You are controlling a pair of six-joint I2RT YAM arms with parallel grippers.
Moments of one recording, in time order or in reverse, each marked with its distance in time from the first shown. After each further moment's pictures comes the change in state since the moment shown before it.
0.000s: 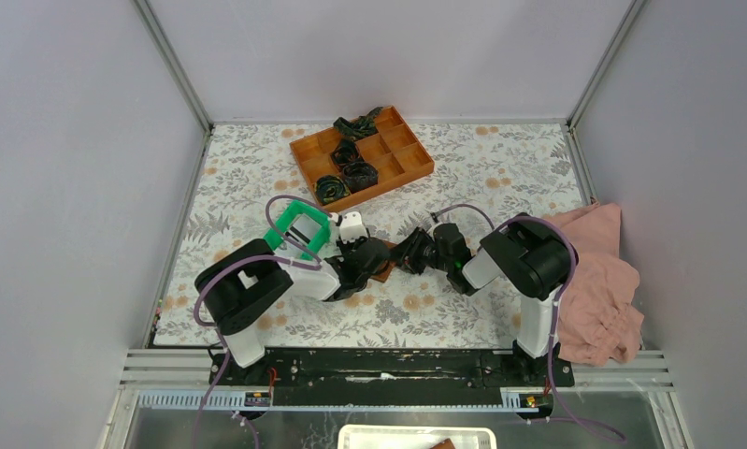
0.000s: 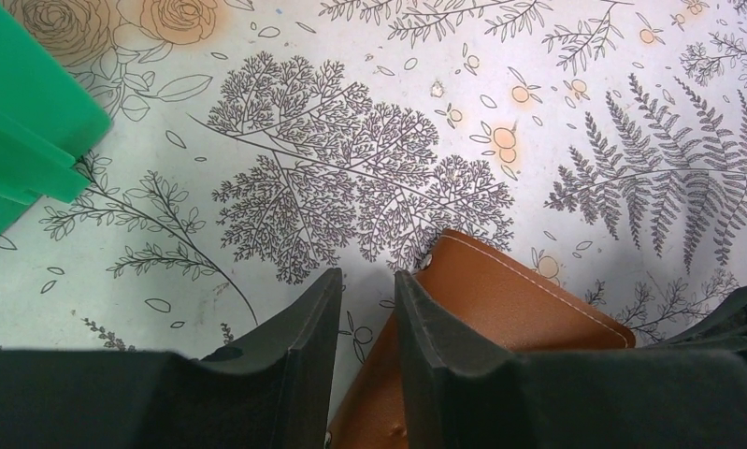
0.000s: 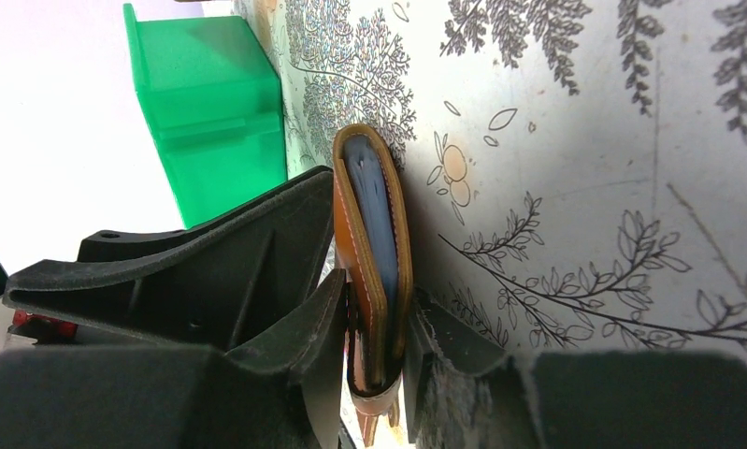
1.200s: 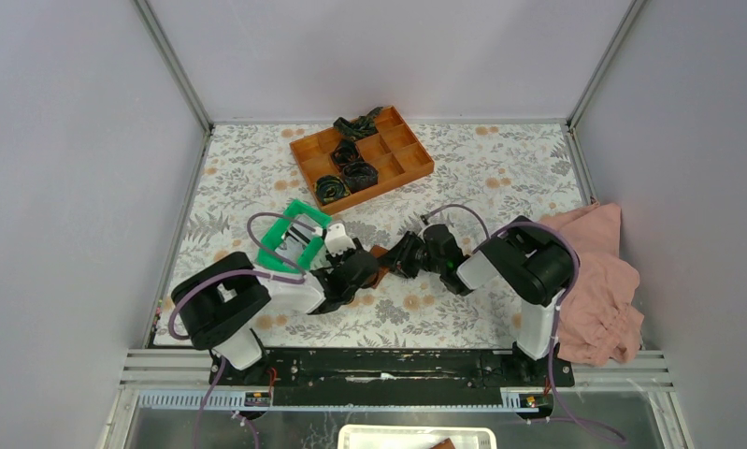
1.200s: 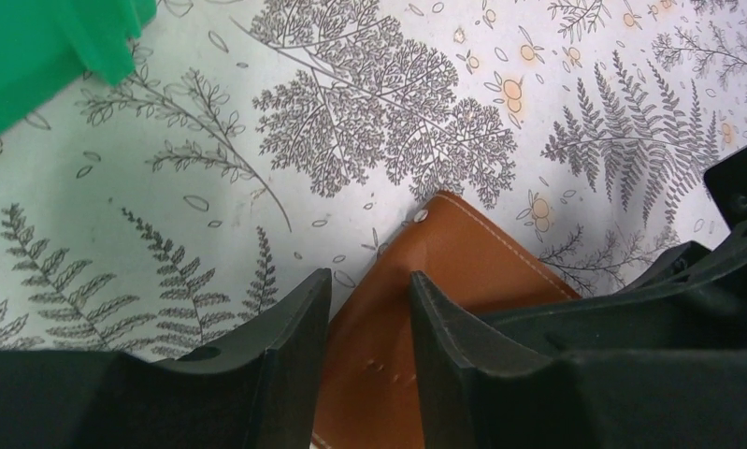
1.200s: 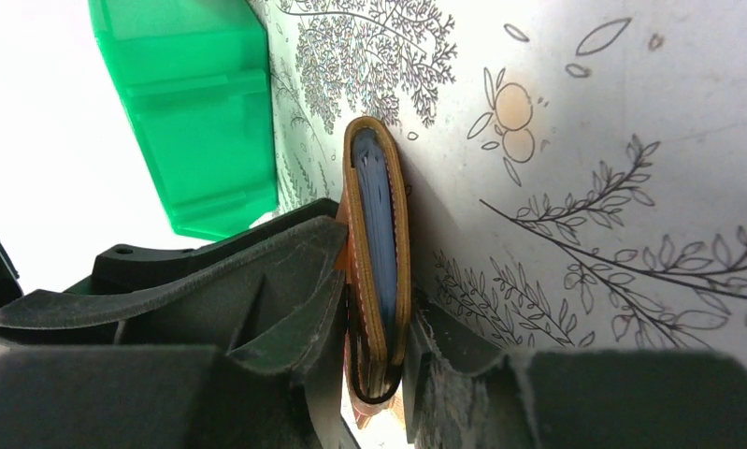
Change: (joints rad) left arm -0.037 -0.142 -0.128 -0.011 0.021 -0.164; right arm 0.063 -0.025 0.029 -0.095 0.028 -0.008
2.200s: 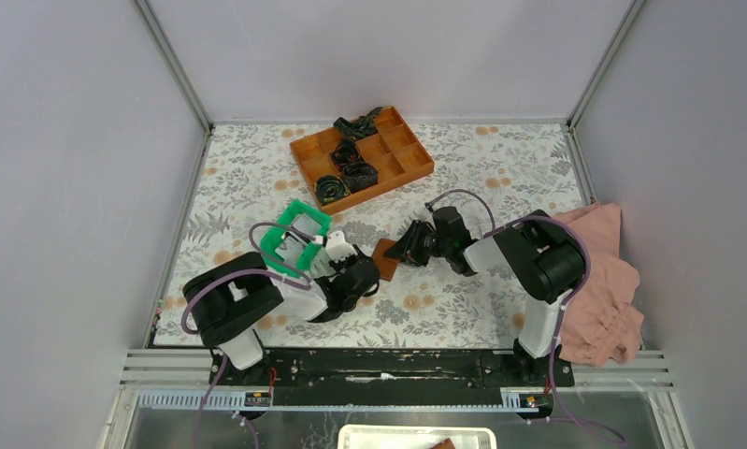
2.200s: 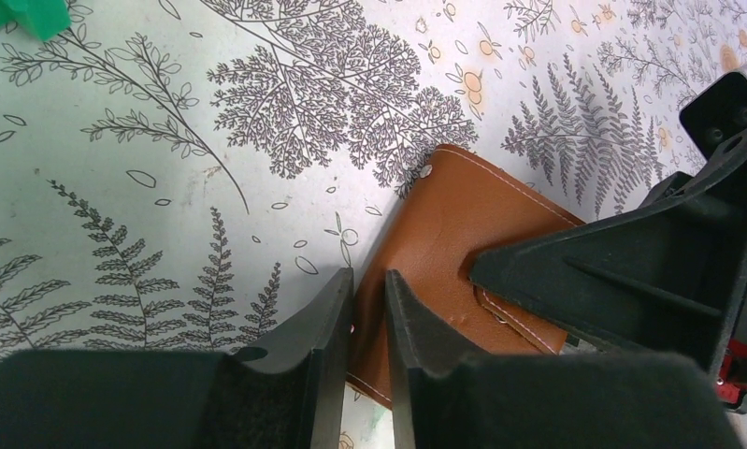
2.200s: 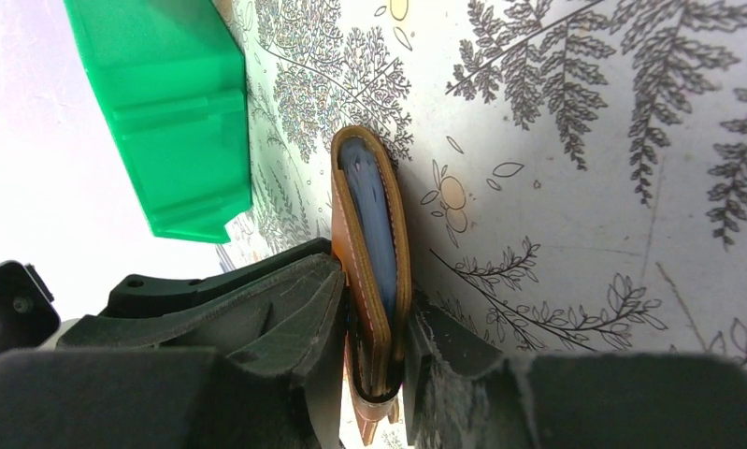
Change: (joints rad) left arm -0.043 0.053 -0.074 0.206 -0.014 -0.063; right arm -0.127 -0.030 0.109 -0.262 -0.160 -0.200
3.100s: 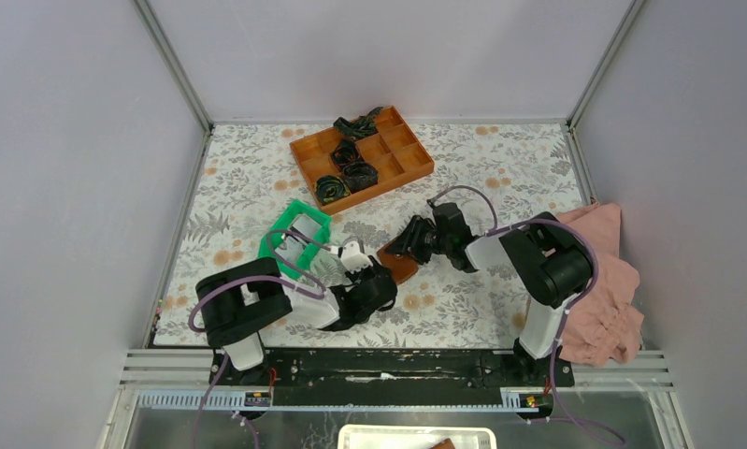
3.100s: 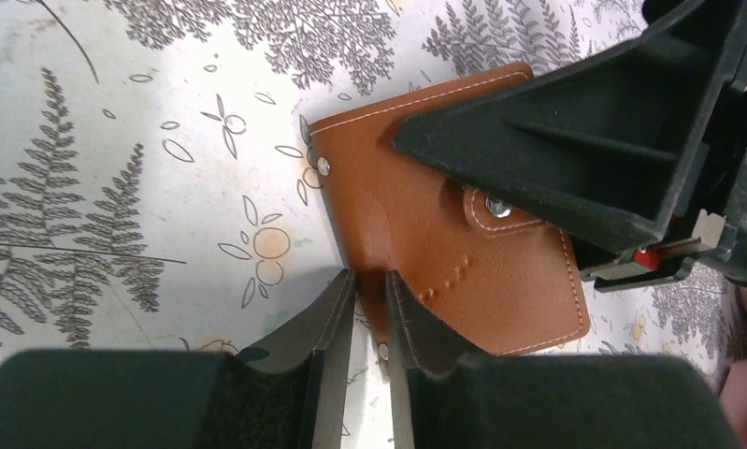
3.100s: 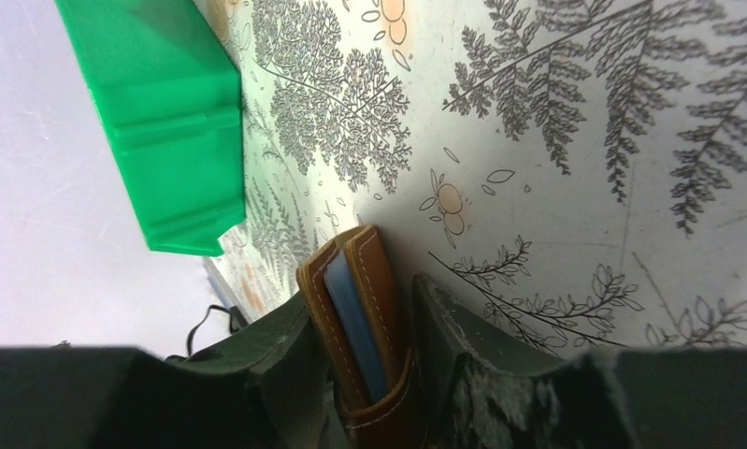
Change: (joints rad) left arm -0.148 0.055 0.069 -0.058 -0.064 -0.141; right arm -0.008 -0.034 0.017 -0.074 0.034 -0.011
